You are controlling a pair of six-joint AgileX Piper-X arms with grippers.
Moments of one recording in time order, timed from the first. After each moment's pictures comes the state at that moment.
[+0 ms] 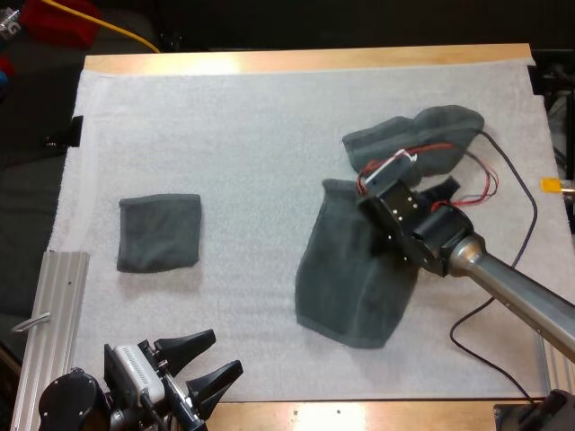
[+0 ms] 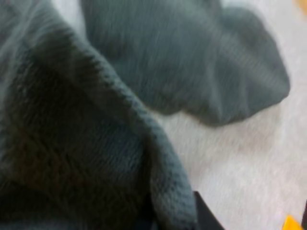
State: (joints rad) left arm 0.05 -0.01 -0.55 1.04 0.95 -1.95; right arm 0.70 1.48 -1.07 0.79 0.63 -2.03
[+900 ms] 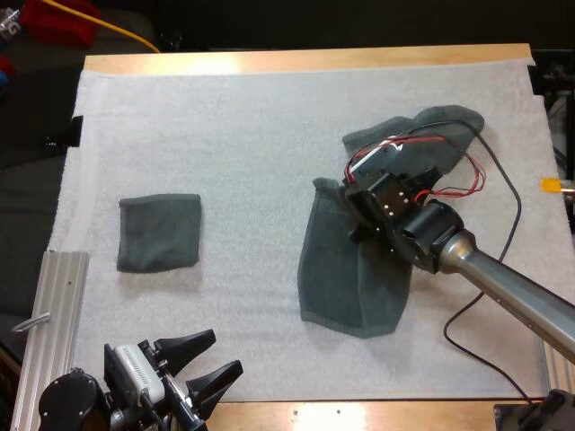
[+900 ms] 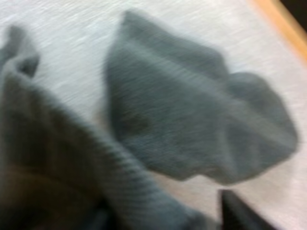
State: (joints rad) left arm 0.05 -0.01 -0.55 1.04 0.95 -1.95; right arm 0.72 1.52 -1.09 0.66 0.62 -2.05
